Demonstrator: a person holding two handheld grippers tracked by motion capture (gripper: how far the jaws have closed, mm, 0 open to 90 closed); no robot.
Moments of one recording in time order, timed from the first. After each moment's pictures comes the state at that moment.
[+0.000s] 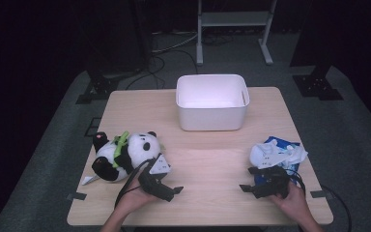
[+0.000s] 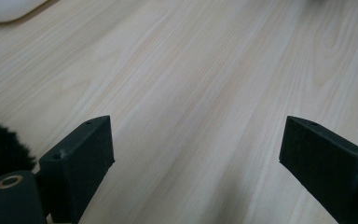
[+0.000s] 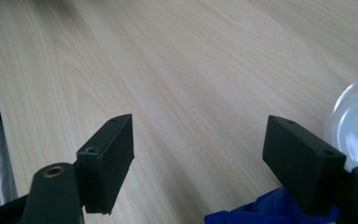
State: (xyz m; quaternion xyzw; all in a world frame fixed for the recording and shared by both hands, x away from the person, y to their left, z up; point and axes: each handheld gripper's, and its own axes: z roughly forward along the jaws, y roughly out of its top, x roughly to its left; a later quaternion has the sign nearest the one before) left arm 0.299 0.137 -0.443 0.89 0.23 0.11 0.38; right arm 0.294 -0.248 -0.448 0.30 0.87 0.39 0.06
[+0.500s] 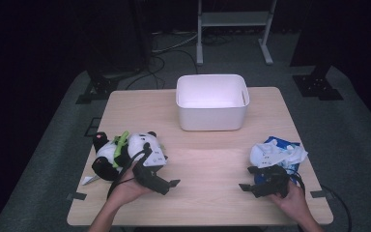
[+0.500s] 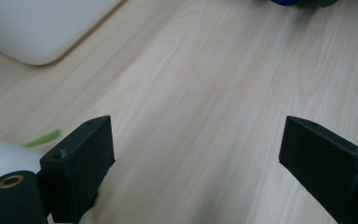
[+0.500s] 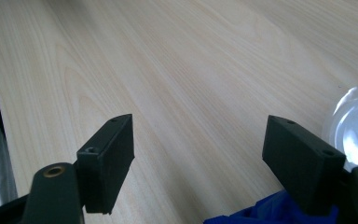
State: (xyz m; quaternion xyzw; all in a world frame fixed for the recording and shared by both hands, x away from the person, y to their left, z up) left arm 0.305 0.151 -0.397 0.89 0.20 0.13 0.38; right arm 0.295 -0.246 -0.446 0.30 0.87 0.39 0.07
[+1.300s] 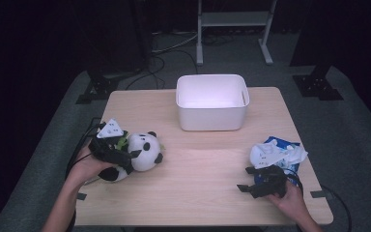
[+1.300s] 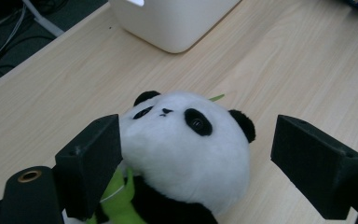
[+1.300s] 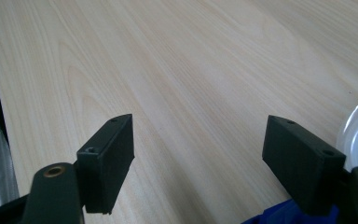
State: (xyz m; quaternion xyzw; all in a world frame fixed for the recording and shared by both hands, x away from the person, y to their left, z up) left arm 0.339 0.247 -0.337 0.87 0.28 0.20 0.36; right arm 0.295 -0.239 -0.446 0.29 0.87 0.38 0.06
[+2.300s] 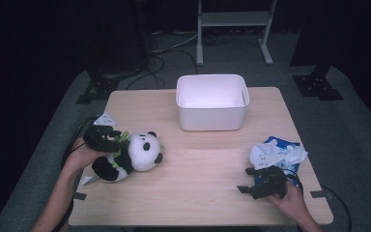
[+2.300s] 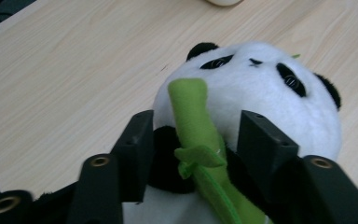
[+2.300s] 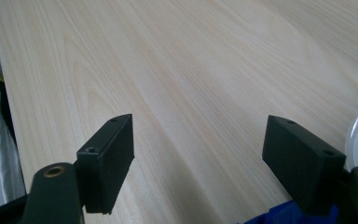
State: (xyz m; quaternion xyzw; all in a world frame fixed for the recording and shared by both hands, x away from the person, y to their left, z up) left arm 0.383 0.279 -0.361 0.88 0.33 0.17 0.31; right arm 0.294 -0.239 -0.446 0.29 0.88 0.38 0.06
